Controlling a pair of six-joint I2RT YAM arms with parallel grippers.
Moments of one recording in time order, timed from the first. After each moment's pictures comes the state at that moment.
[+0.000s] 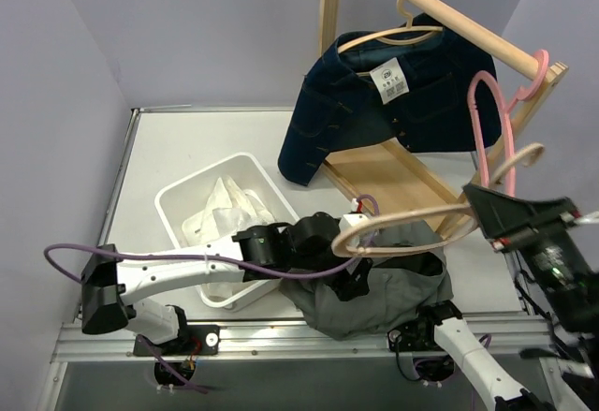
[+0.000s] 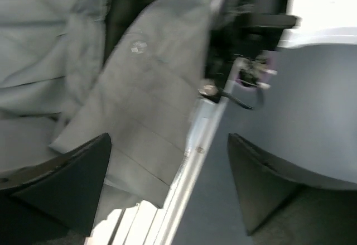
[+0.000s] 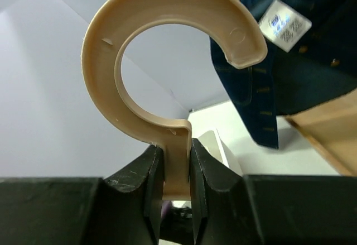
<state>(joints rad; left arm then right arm) -1.30 1.44 1.23 -0.36 0.12 -0.40 0.23 0.62 1.64 -0.87 -0.10 0.79</state>
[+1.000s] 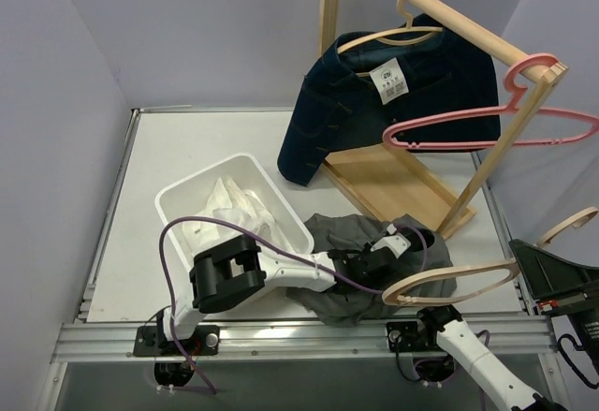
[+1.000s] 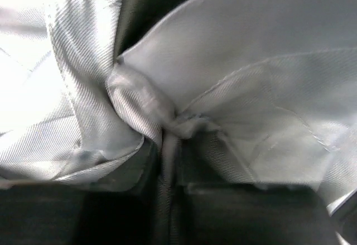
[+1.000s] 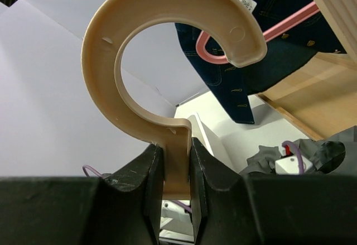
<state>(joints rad) -1.36 2.11 1.43 -0.17 -0.38 -0.39 0.43 0.48 1.77 -1.18 0.18 0.81</state>
